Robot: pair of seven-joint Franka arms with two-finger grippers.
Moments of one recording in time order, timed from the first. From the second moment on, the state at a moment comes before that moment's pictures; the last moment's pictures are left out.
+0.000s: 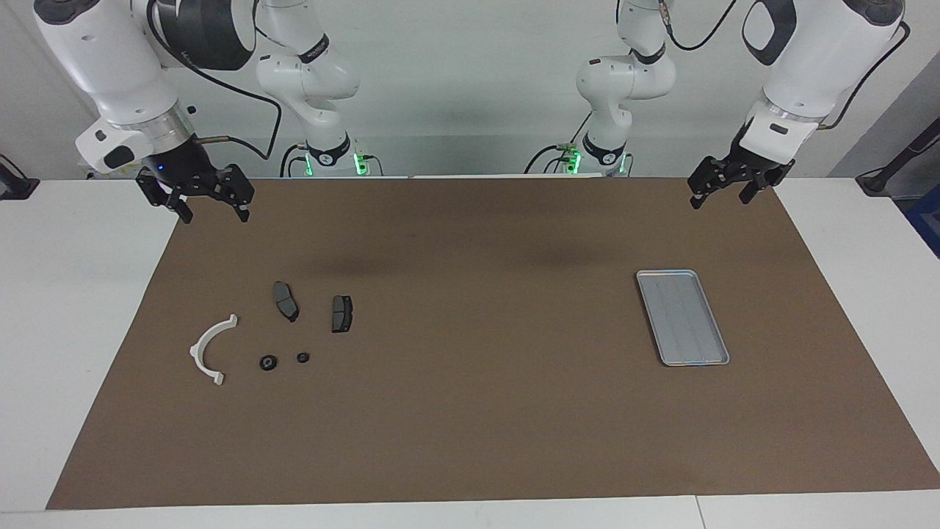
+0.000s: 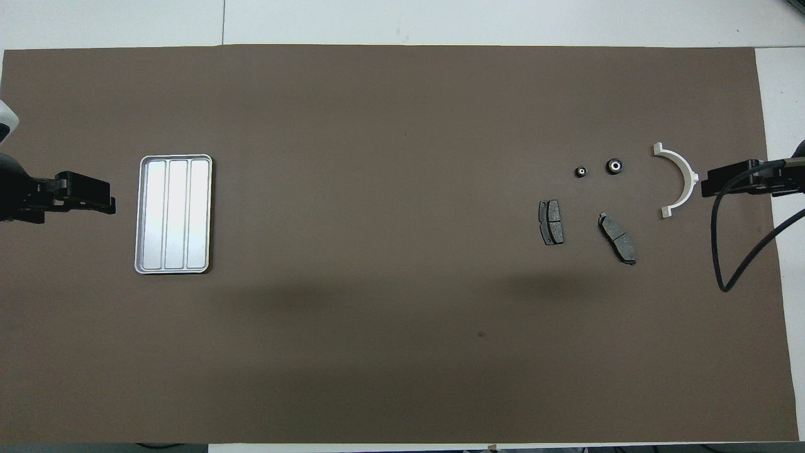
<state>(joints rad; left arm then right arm) -0.02 -0.05 -0.04 -1.67 -0.02 1.60 -0.11 -0.06 -0.04 -0.01 -1.69 0.02 1.68 -0.05</state>
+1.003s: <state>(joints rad) -0.02 -0.05 -0.04 -1.67 -0.02 1.60 -0.11 -0.06 -0.05 -0.01 -1.64 0.02 1.66 -0.05</state>
